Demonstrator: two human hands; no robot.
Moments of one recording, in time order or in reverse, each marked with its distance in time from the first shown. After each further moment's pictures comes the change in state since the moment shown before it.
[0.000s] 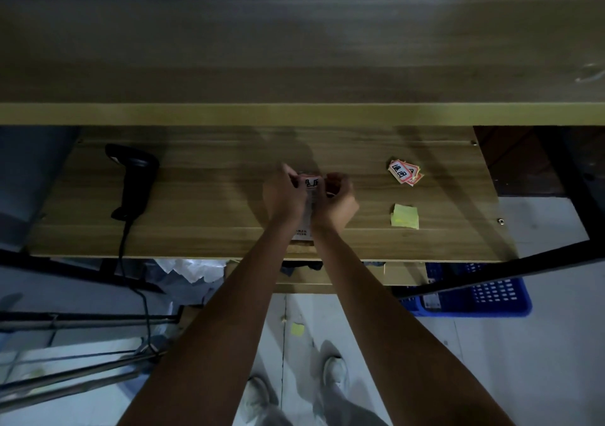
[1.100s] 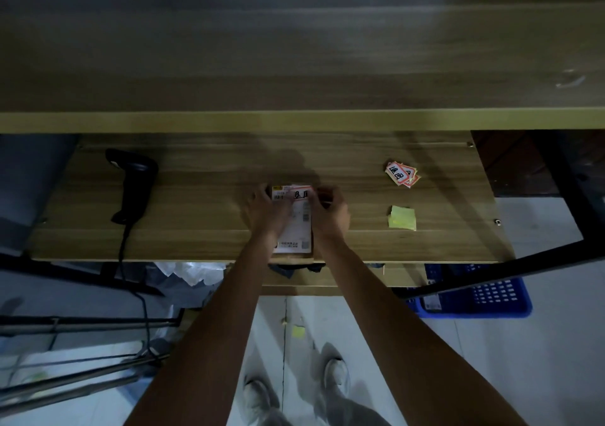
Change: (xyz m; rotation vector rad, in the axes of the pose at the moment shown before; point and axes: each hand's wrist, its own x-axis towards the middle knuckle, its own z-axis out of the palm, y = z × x) left_hand -0.005 -0.043 0.001 -0.233 -0.215 -0.358; right_hand -0.003 0.016 -0.011 -0.072 -0.326 0.180
